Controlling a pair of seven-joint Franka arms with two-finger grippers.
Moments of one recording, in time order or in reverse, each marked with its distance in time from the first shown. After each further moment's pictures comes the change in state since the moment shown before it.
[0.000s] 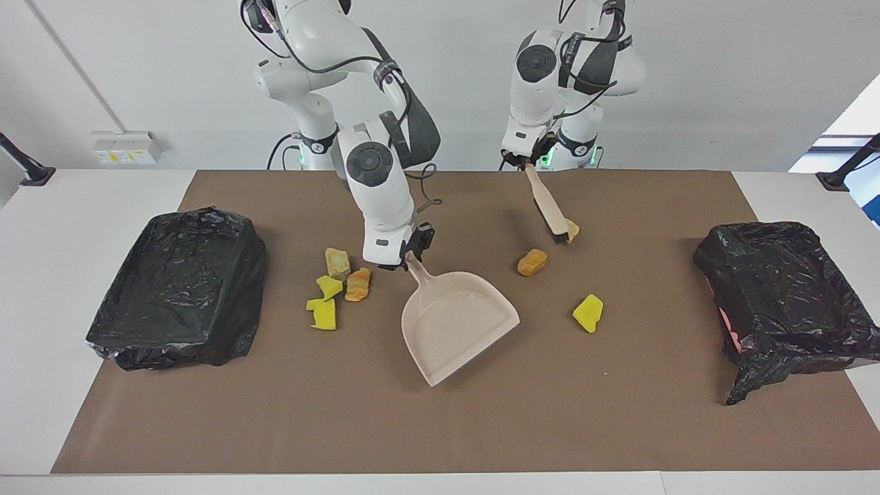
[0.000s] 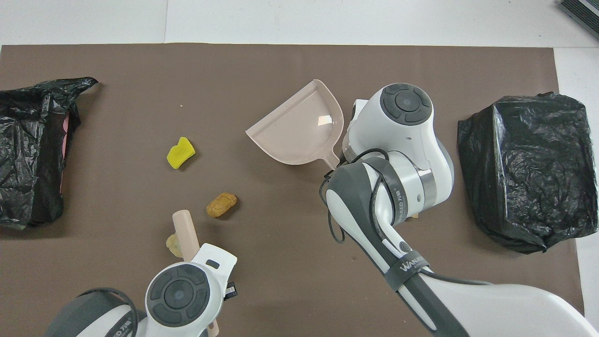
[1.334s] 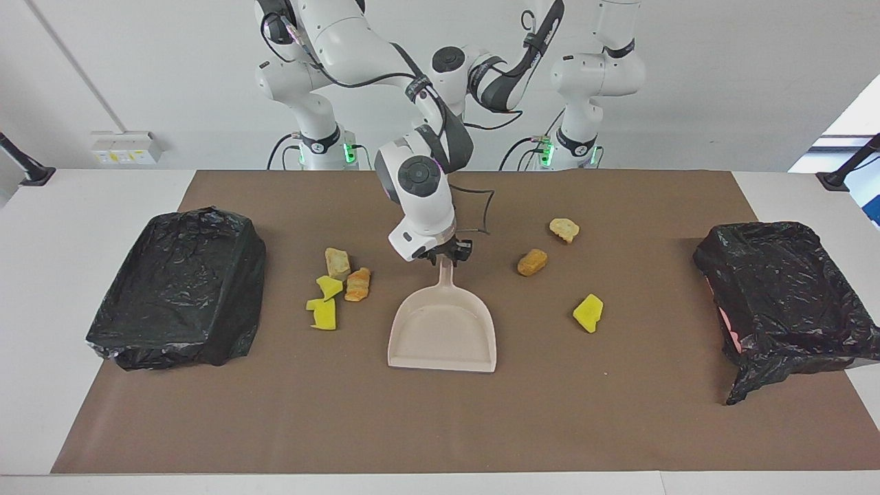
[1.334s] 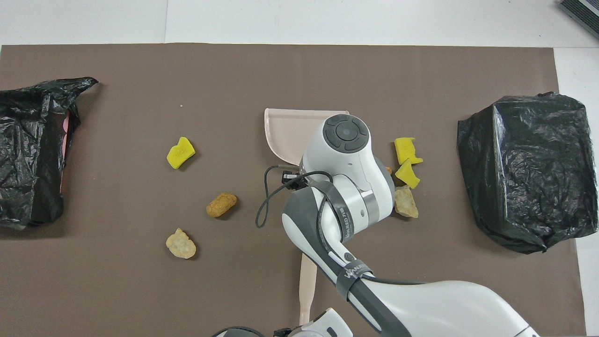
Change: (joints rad) left arm -0.021 0.251 -0.493 0.023 -0.130 0.474 0.066; right arm 0.105 0.097 0.022 -0.018 0.094 0.128 0.894
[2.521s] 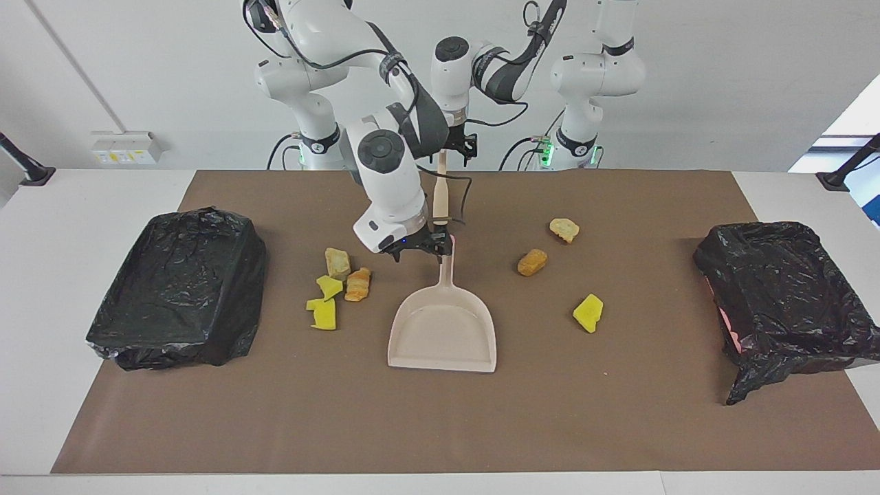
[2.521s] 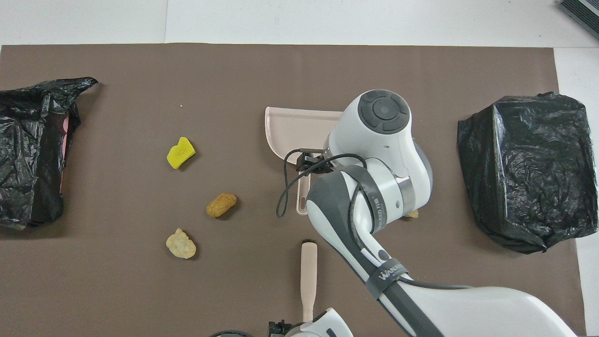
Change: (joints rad) left arm -0.003 -0.059 0.019 0.003 0.000 0.018 0.045; right arm -0.055 -0.053 0.001 0.041 -0.057 -0.064 -0.063
